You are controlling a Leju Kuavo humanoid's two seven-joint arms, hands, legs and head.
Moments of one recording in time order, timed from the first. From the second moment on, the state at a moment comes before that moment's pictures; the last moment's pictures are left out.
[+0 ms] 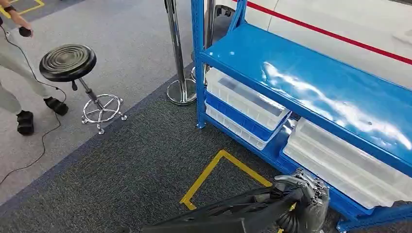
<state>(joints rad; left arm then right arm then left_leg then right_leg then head) -0.11 -0.19 0.89 -0.22 -0.96 0.15 -0.47 0.25 0.05 0.26 -2.02 0.53 -0.70 -0.69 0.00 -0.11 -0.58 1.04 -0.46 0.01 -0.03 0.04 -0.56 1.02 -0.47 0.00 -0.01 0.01</state>
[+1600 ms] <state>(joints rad) -0.16 -0.22 0.84 -0.22 -0.97 0.12 -0.42 -0.26 -0.17 0.50 -1.92 0.76 -0.68 -0.37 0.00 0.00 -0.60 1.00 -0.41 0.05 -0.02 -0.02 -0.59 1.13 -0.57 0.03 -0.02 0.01</state>
